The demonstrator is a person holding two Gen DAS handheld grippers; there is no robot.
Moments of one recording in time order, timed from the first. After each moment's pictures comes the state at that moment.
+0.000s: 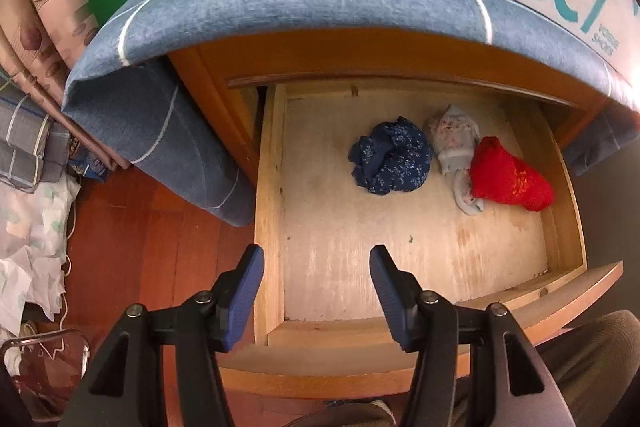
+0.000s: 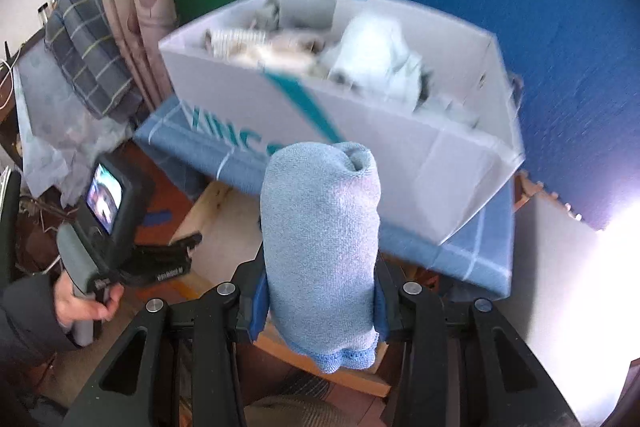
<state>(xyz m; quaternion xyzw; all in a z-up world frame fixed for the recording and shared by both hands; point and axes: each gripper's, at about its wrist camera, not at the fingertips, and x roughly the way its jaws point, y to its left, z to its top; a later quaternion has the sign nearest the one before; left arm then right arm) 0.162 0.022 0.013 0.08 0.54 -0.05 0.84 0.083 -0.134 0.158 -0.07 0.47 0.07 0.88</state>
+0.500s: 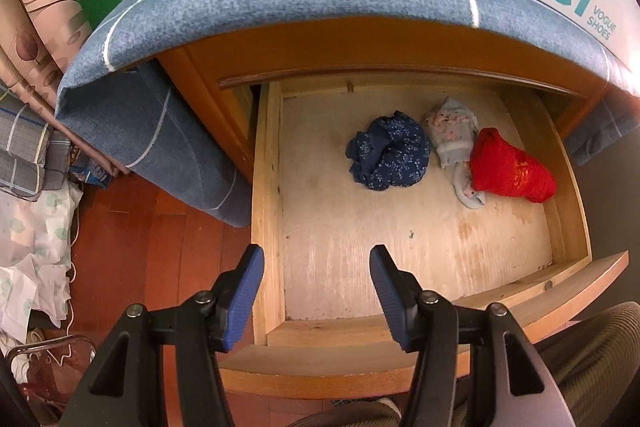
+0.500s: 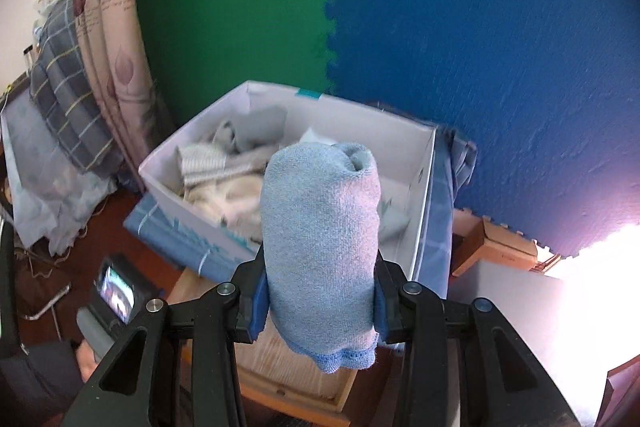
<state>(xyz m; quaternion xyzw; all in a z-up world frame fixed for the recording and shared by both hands) 0.162 0.018 0.010 0.09 0.54 -0.05 0.83 0.117 -0.152 0.245 -0.06 0.40 0.03 0.91</state>
